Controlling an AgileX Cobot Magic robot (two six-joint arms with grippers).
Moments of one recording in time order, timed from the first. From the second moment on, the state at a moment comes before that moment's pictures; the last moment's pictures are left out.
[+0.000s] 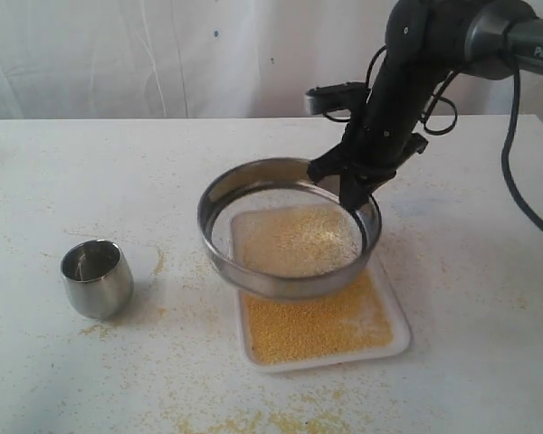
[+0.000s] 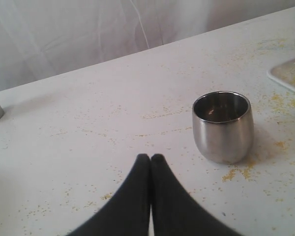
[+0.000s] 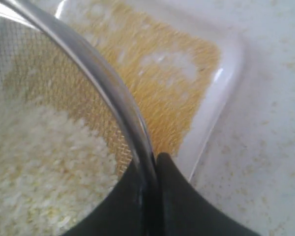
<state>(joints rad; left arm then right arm) -0.01 0.00 0.02 -0.01 0.25 0.20 0.30 2.11 -1.78 0.18 1.14 -0.27</state>
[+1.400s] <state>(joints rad) -0.01 0.00 0.02 -0.01 0.25 0.20 0.30 2.10 -1.77 0.10 1.16 -0.34</state>
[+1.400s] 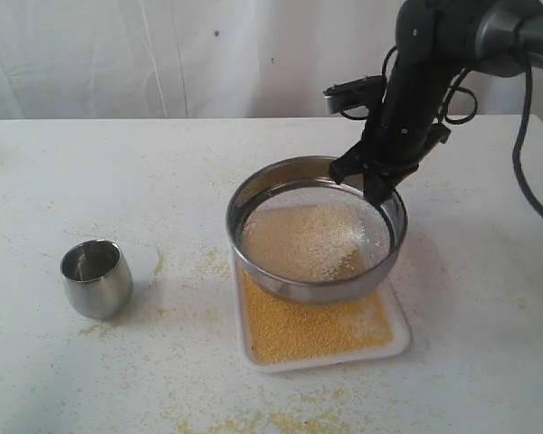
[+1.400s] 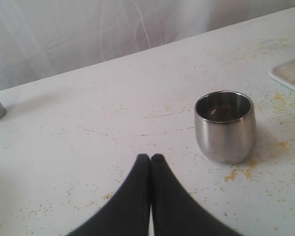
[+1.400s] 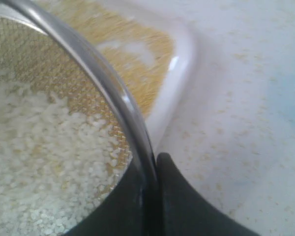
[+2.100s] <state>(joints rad) -0.01 0.00 0.02 -0.01 0.25 0.20 0.27 2.09 -1.77 0.15 1.18 -0.43</state>
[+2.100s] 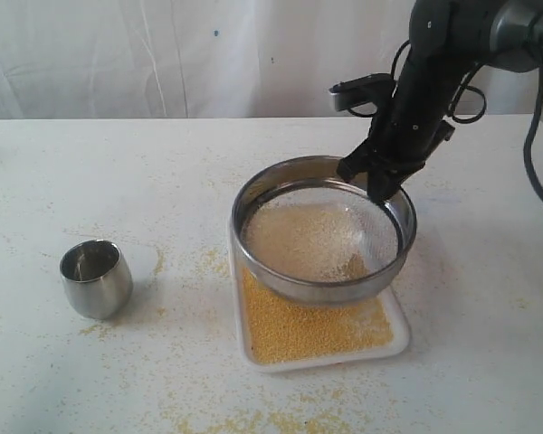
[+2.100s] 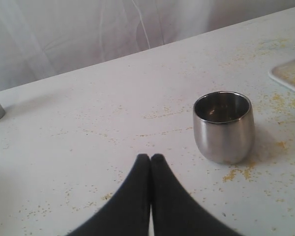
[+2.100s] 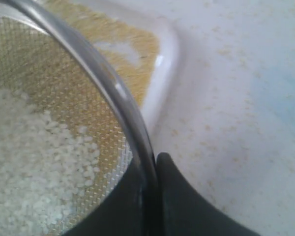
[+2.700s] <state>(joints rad) -0.01 0.00 0.02 -0.01 0.25 0.20 0.25 2.09 -1.77 0.14 1.19 -0.47</state>
